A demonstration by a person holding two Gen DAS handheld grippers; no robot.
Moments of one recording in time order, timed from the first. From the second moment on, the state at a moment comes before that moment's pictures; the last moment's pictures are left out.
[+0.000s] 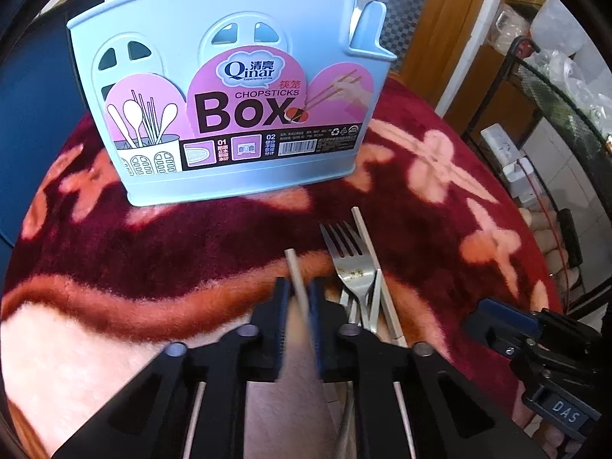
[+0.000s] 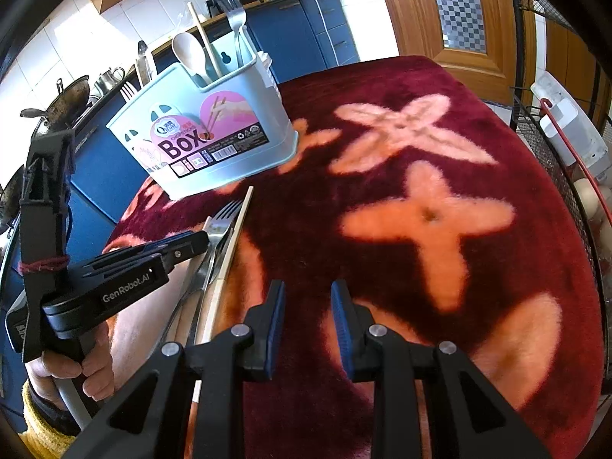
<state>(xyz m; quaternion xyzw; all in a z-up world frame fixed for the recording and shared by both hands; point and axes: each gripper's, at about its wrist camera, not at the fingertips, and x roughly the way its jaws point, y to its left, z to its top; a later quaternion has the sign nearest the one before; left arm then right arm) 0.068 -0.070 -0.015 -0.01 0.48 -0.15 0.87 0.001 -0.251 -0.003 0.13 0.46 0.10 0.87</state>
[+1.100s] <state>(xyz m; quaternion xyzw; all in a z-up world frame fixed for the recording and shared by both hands) 0.052 0.026 0.011 -0.12 0.42 -0.09 0.89 0.025 -0.191 -0.004 0.08 0.50 0.14 0.85</state>
